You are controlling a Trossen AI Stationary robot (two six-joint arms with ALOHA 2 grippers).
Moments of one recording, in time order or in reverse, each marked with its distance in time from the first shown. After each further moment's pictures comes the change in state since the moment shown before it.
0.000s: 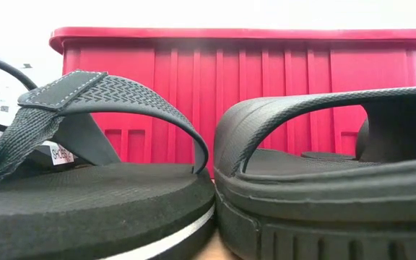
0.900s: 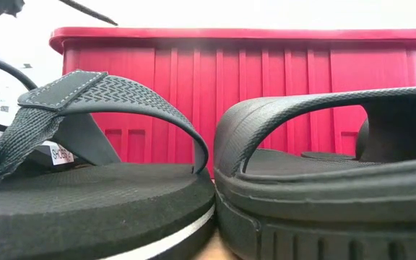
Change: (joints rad) left arm -0.129 0.002 -0.508 0.375 -0.083 -0.221; right arm 0.000 0.000 0.000 -0.038 0.000 0.000
